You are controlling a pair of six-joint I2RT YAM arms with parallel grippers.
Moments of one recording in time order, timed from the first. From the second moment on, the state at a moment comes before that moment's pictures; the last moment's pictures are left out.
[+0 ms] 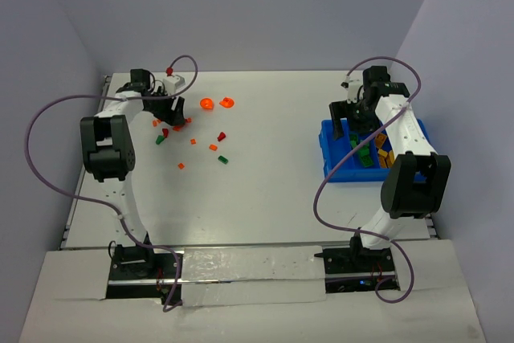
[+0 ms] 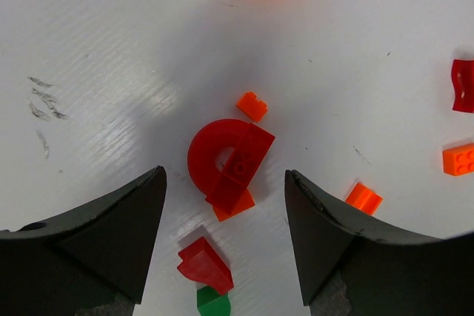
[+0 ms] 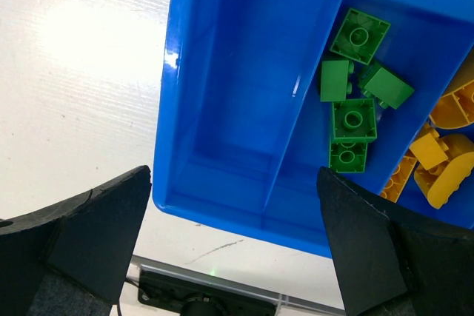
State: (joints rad) left arm 0.03 2.16 1.66 -0.53 0.53 0.53; right arm -0.06 1.65 1.47 -1.03 -0.20 -0.23
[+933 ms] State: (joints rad) left arm -0.03 2.19 1.67 -0.52 0.44 0.56; right arm -0.02 1.66 1.49 -1.04 -0.24 -0.19
